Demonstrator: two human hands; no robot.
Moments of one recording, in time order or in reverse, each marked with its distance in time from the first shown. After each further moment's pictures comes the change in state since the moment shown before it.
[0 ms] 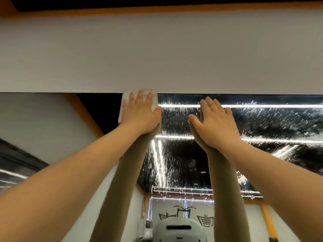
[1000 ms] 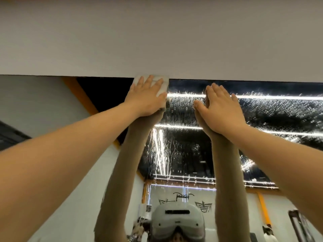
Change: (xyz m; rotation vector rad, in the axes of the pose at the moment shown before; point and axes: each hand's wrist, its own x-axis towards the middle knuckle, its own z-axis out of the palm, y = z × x) left_hand 0.002 -0.007 -0.005 -0.069 -0.100 0.131; right_hand -0.002 0.001 0.000 0.032 0.020 -0.012
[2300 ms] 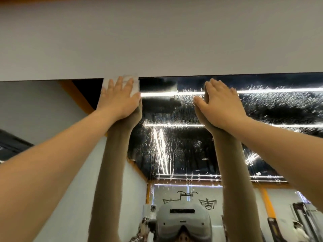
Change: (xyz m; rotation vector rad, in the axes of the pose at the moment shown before) left_hand -0.017 -0.048 -0.004 0.040 0.071 -0.154; right_hand 0.003 0.002 0.002 -0.002 0.018 -0.008
